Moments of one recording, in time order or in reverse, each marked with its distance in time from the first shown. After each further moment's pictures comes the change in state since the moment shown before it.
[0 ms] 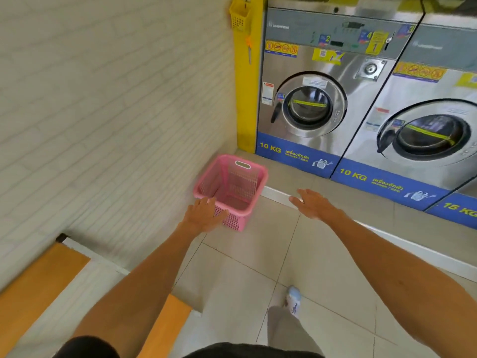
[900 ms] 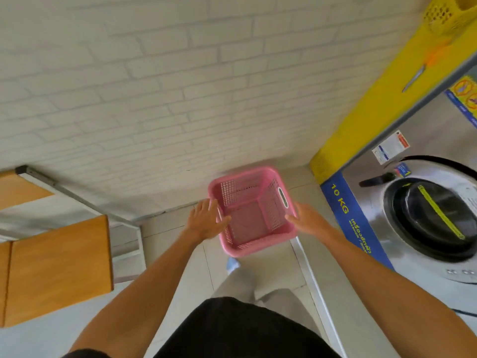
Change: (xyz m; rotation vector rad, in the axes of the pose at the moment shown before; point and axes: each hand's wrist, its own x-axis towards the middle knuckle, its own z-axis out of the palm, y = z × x) left_hand 0.312 0.022 -0.005 -0.479 0.024 -0.723; right_hand 0.486 -0.092 -0.118 -0.266 -0.402 -0.613
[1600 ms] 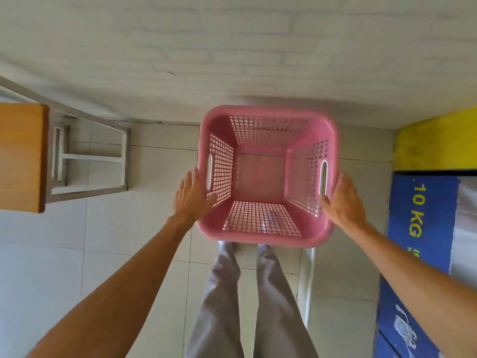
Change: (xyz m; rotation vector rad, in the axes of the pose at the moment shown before) left_hand 0.207 -0.036 0.250 -0.359 0.061 -0.580; right_hand 0.338 0.163 0.128 -0.224 0.036 -0.085
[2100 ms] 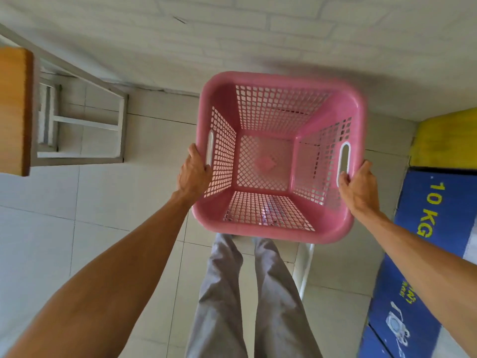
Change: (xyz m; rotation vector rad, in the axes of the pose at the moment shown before) left_hand 0.022 -0.017 0.029 -0.248 0.163 -0.088; right_hand 0.025 0.001 0.025 0.192 0.109 0.100
